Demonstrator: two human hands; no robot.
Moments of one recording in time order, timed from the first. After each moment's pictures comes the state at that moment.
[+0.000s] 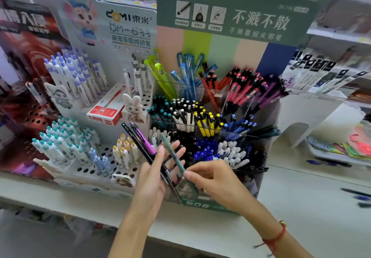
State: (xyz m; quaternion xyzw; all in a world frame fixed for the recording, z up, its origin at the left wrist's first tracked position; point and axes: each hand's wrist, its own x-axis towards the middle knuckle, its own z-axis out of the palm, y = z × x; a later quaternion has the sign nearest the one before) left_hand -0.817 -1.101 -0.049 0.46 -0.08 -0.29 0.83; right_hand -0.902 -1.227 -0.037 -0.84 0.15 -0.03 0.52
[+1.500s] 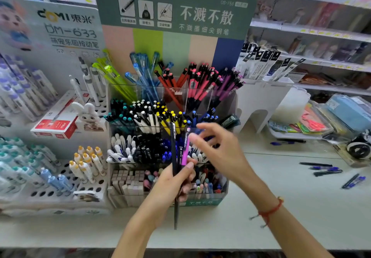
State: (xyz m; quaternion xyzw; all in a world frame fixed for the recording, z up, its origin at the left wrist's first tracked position) left_hand -0.850 -1.156 -0.055 0.56 -0.22 -0.48 0.64; right_hand -0.927 -1.284 -0.012 -0.82 0.28 -0.24 0.43
